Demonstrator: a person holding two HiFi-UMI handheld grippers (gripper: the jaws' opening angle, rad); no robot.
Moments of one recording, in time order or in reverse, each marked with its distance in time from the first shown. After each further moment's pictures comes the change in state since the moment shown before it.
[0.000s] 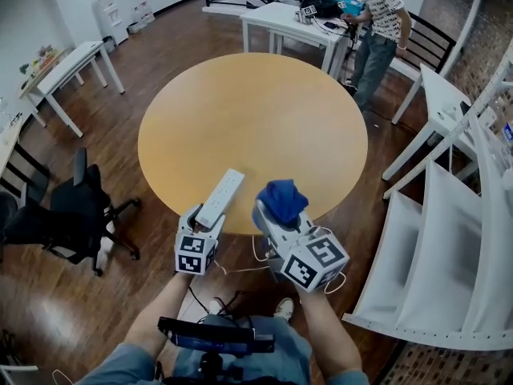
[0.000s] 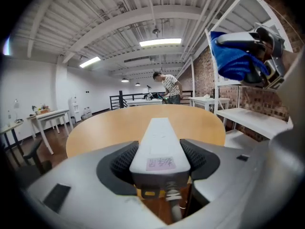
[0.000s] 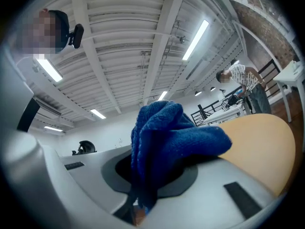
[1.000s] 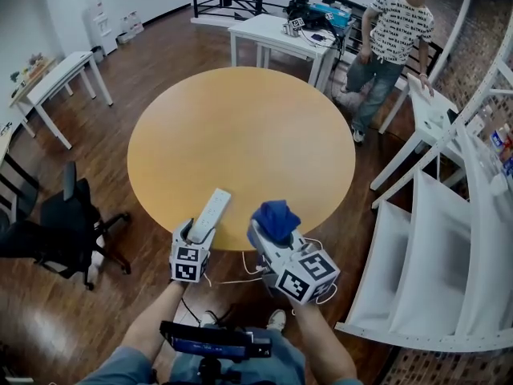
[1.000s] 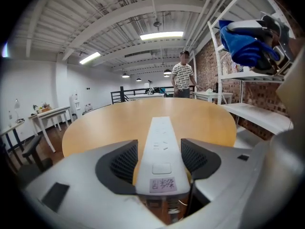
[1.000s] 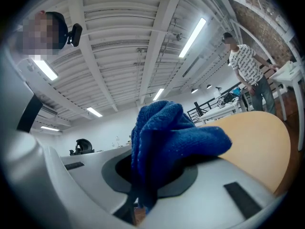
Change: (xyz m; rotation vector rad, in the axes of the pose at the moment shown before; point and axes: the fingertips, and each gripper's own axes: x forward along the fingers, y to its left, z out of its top) left arm 0.034 0.015 -0.031 0.002 0.058 0.011; right arm -0.002 -0.017 -0.014 0.015 0.035 -0.038
